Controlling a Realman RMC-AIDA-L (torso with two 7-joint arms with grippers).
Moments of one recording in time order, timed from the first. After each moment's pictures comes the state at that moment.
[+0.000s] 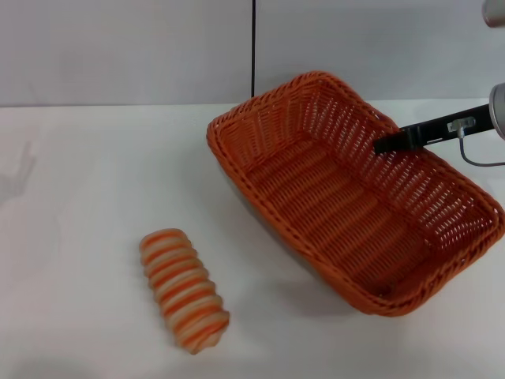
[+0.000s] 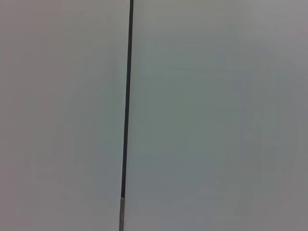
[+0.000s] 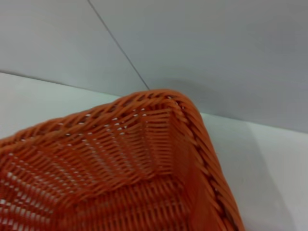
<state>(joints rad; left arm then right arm) -0.25 -2.06 1.04 0.15 0.42 1.33 -0.37 0.78 1.99 2.26 0.65 -2.37 1.25 -0.88</state>
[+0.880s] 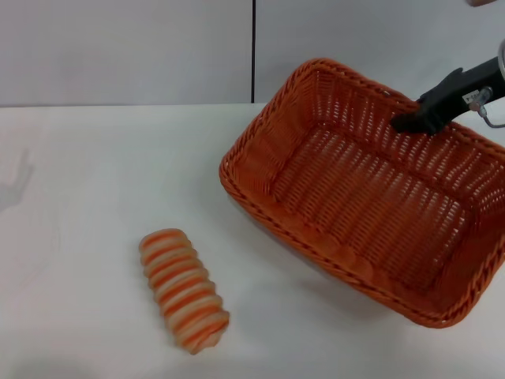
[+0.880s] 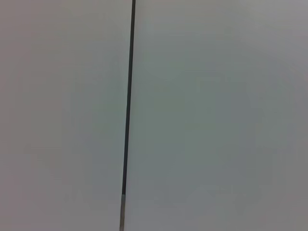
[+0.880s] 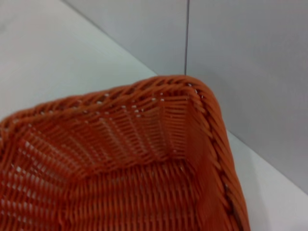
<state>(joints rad) -0.21 -2.07 1.05 0.14 0.43 1.39 -0.38 0.77 1.99 2.06 1.03 -2.50 1.42 -0.95</state>
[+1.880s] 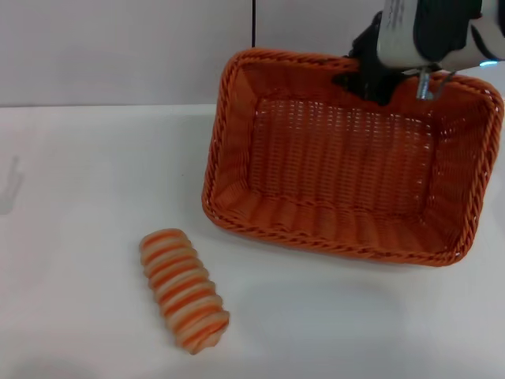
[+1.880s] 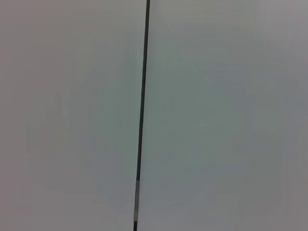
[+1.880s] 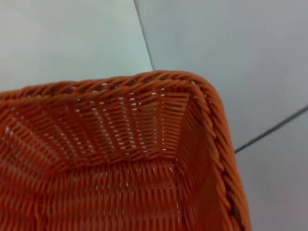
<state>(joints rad) -0.19 -2.07 1.04 0.13 0.42 1.39 -0.38 0.69 2.07 1.76 1.30 -2.51 1.18 -1.34</state>
